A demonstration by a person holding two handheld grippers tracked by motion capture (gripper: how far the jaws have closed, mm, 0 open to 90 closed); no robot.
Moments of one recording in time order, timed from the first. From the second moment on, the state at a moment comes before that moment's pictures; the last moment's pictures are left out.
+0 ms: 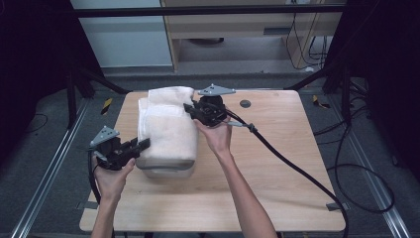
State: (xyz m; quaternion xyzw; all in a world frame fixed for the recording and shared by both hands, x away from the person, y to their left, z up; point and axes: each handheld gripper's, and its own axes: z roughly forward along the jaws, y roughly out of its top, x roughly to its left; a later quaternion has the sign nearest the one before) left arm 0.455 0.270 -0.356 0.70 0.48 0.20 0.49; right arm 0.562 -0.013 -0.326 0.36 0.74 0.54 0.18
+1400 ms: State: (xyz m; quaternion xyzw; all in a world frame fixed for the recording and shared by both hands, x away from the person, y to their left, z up) left arm 0.480 0.285 -0.391 0.70 0.51 0.19 0.45; right arm 0.592 0.016 -0.370 0.38 0.75 0.51 0.16
